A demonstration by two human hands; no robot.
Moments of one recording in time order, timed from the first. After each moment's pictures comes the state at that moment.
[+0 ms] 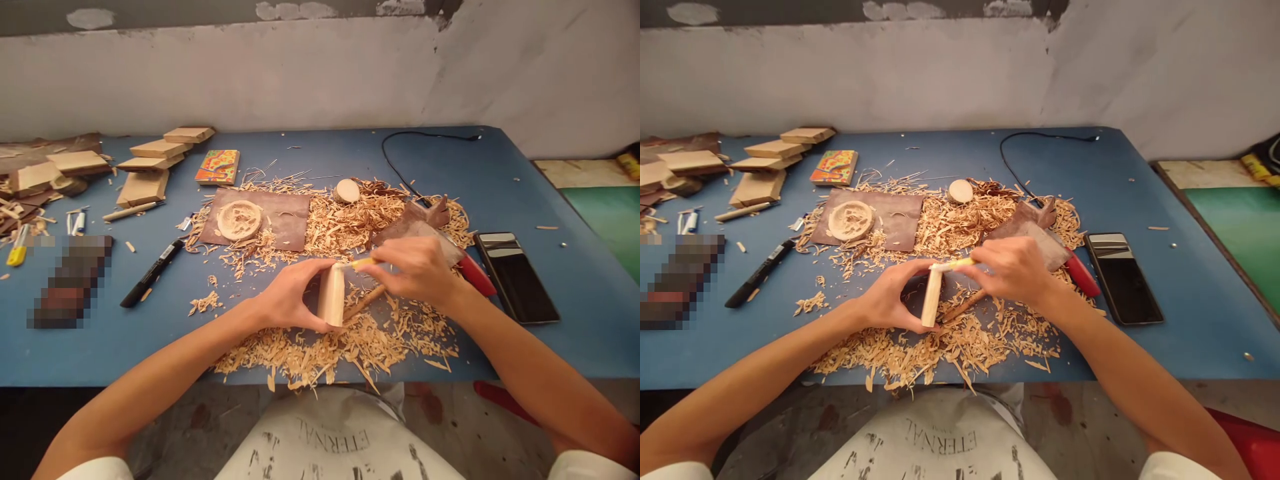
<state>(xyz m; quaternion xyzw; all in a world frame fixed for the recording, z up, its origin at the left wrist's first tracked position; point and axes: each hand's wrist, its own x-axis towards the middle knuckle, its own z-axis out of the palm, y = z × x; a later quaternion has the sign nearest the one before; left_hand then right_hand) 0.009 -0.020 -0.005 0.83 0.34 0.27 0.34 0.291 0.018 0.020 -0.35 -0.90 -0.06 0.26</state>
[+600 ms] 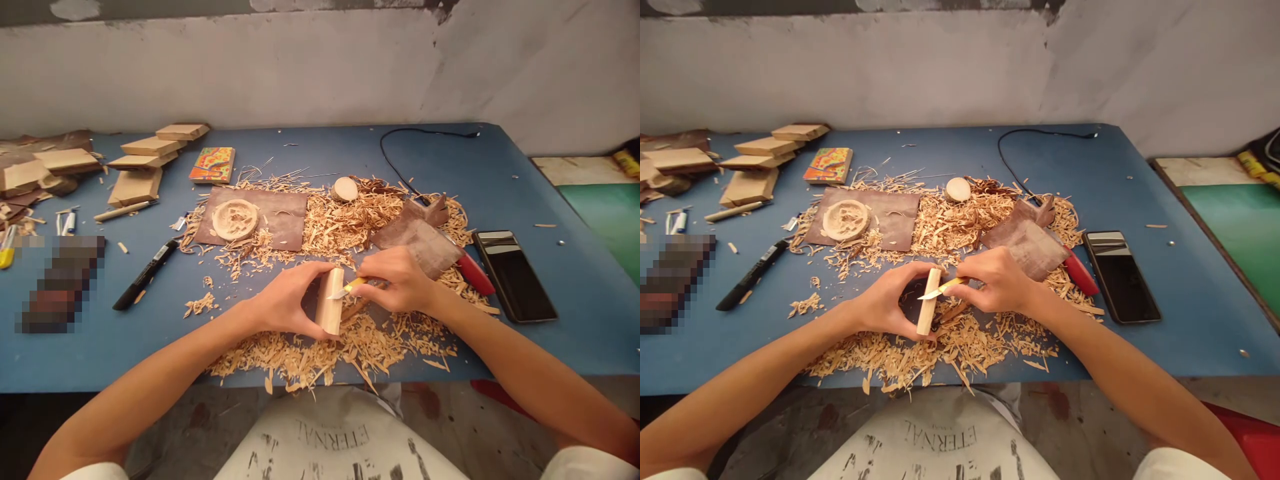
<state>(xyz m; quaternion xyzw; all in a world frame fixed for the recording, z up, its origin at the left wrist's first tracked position) 0.008 -0.021 -0.004 0.84 0.34 0.22 0.37 0.272 0.006 0.009 -0.25 -0.90 0.16 0.31</state>
